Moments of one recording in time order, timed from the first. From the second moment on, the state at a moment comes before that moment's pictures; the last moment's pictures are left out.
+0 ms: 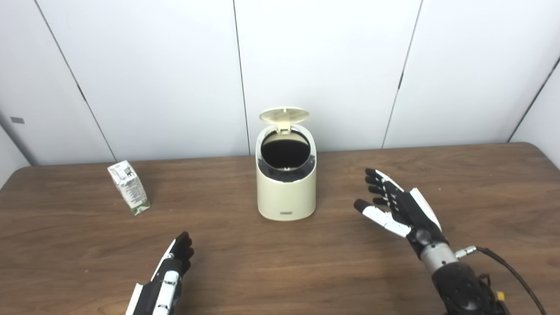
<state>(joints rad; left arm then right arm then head) 0.29 0.12 -0.06 -0.47 -0.17 0.10 -0.02 -0.14 -0.24 0.07 -0.24 -0.22 0.30 0.09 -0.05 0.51</state>
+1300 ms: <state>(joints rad) 0.29 0.12 -0.11 -0.45 0.04 0.10 0.03 0.16 -0.21 -0.05 -0.20 0.03 -0.10 0.11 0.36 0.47</state>
